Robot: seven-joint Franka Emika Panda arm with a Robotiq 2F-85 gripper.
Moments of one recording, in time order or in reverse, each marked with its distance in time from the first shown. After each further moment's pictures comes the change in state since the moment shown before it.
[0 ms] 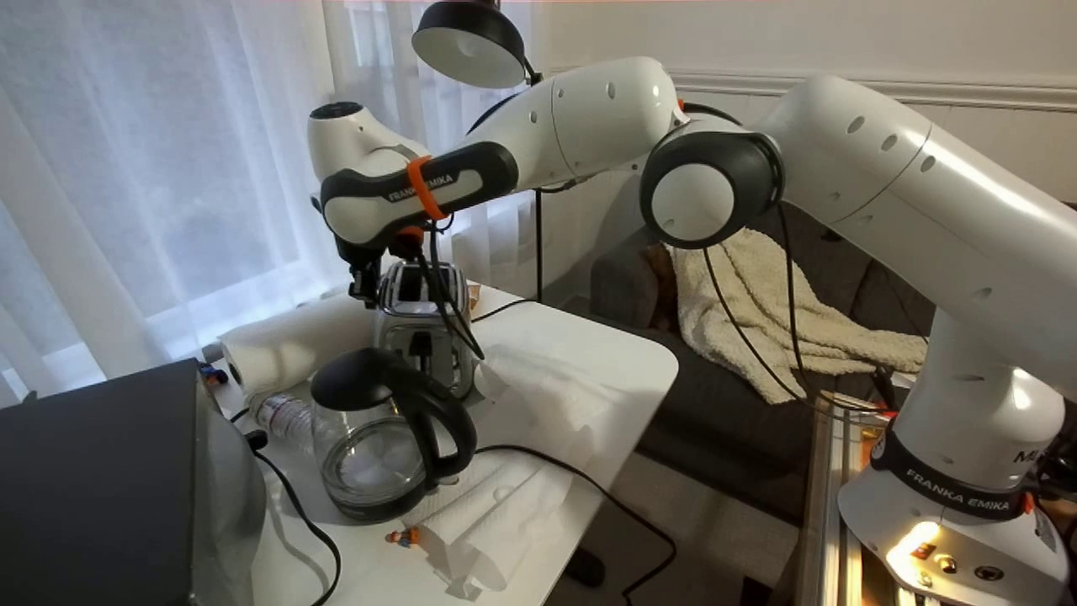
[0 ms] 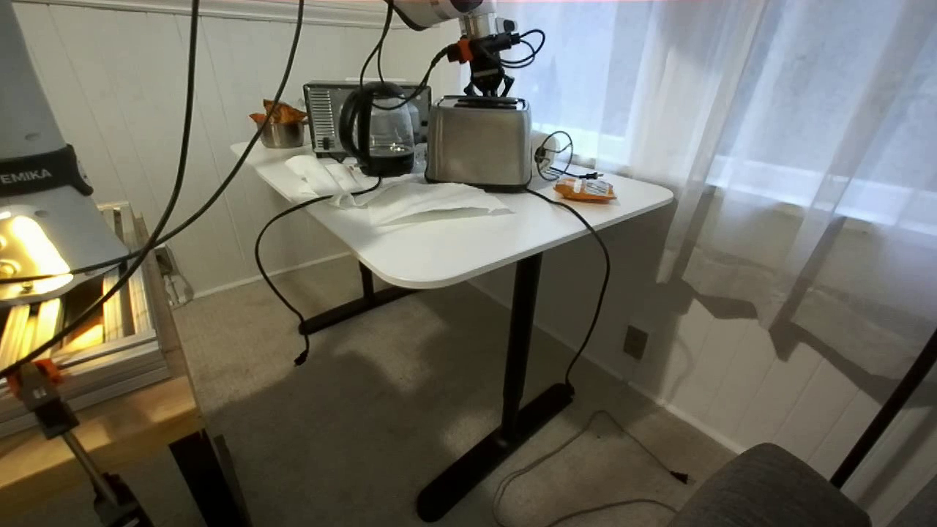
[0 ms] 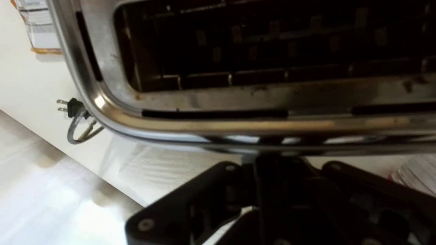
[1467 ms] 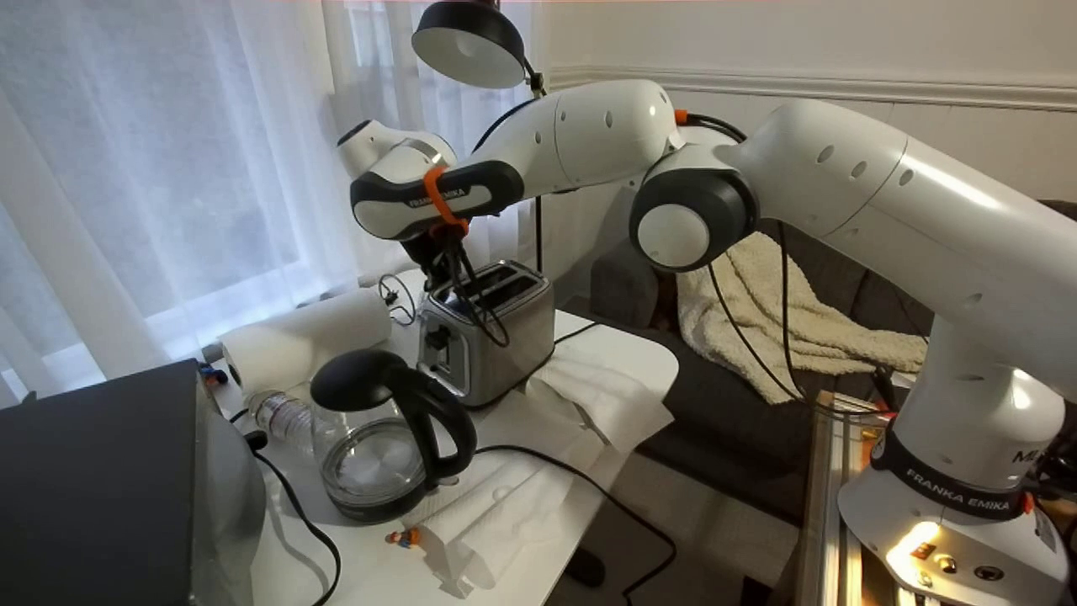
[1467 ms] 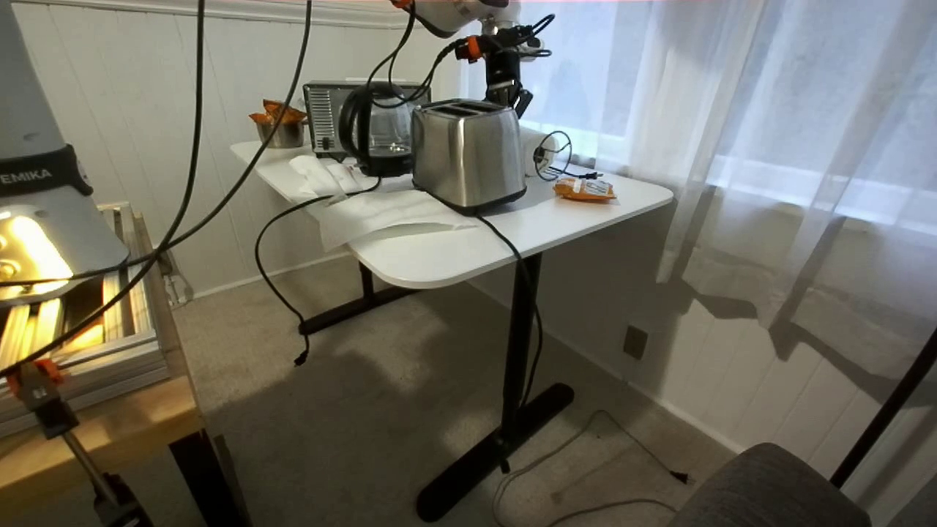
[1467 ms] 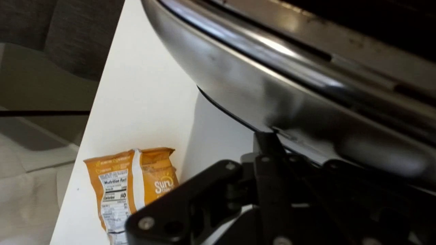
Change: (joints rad) arm -0.023 0.080 -0.166 0.137 -0.013 -0.476 0.131
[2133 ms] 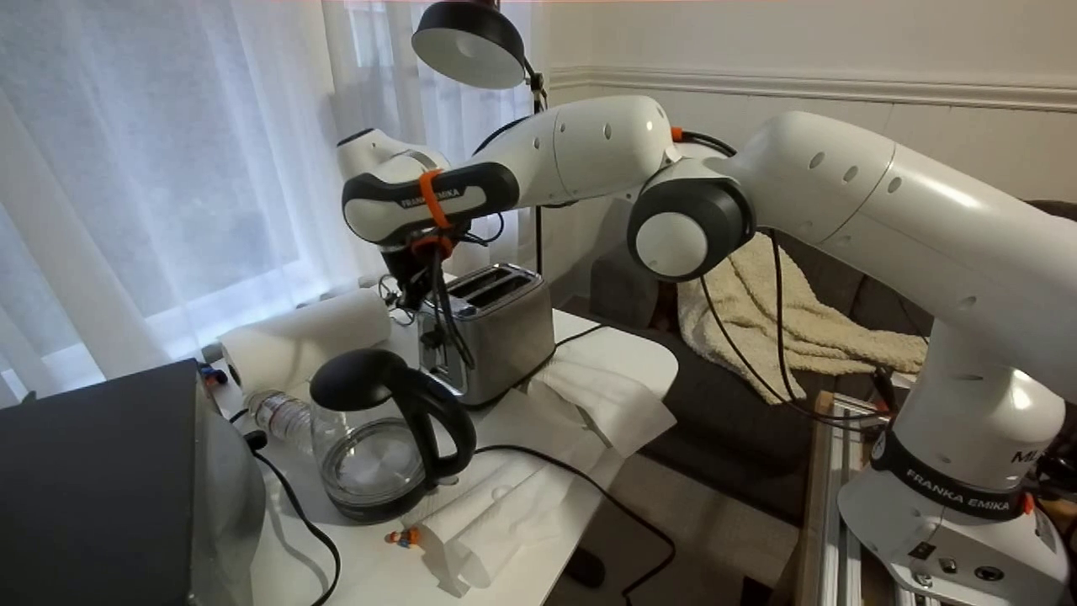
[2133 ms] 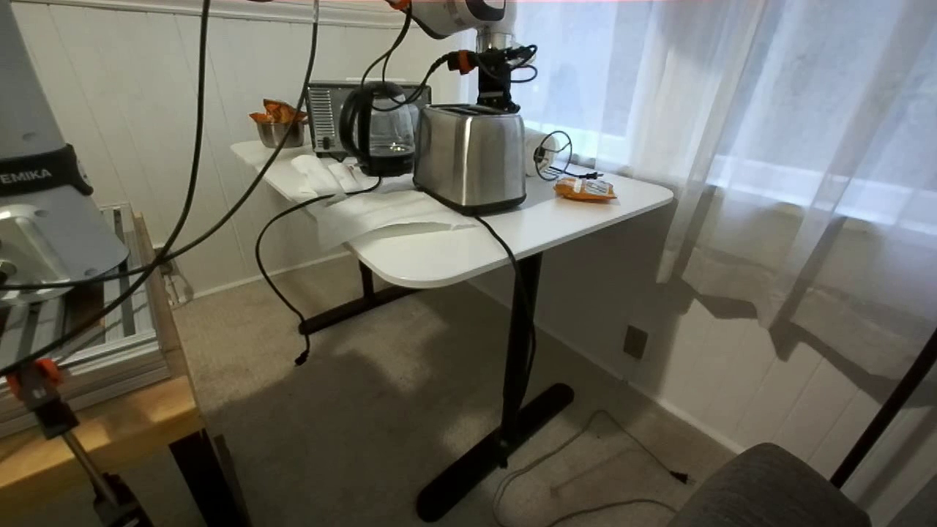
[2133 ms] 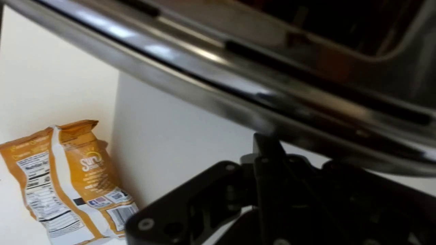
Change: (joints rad) arm -0.015 0.044 0.082 0.043 0.109 0.092 0.091
